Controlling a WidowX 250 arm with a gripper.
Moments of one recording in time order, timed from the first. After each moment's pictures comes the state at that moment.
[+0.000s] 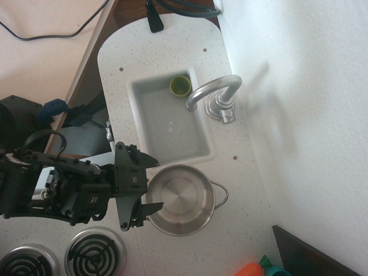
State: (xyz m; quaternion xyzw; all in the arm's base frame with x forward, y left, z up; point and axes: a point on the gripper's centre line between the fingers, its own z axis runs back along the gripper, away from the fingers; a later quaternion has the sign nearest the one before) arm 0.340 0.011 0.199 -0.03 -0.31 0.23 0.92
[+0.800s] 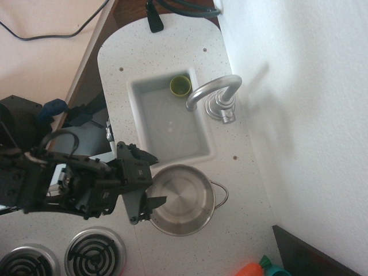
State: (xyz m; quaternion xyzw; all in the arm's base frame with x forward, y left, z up) arm 0.342 0.018 0.183 -0.02 -0.29 0.31 0.90
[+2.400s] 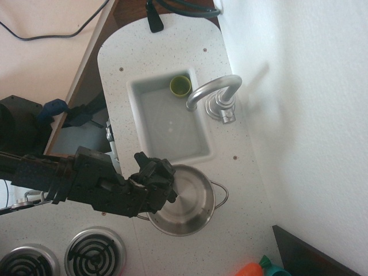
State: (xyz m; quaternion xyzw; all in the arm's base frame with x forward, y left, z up) arm 0.347 0.024 0.078 0.04 -0.12 0.47 0.87
